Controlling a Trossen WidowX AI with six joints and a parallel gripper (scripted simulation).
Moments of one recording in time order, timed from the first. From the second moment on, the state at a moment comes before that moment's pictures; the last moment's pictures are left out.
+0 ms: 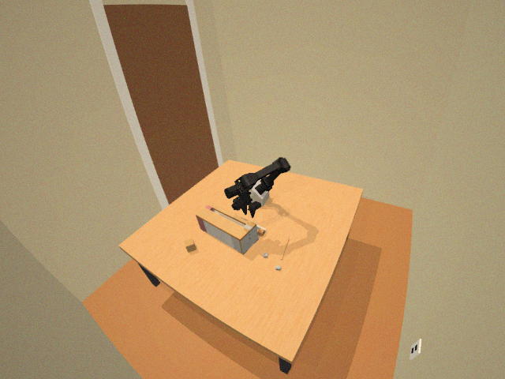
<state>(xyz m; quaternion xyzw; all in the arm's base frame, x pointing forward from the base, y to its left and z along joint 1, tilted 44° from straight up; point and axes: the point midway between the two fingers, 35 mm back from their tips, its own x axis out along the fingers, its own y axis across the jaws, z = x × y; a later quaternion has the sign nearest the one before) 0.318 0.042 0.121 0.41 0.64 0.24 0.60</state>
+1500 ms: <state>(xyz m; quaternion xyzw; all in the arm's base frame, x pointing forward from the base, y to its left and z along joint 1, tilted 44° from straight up) 0.300 0.072 0.160 -0.64 -0.05 0.59 0.49</state>
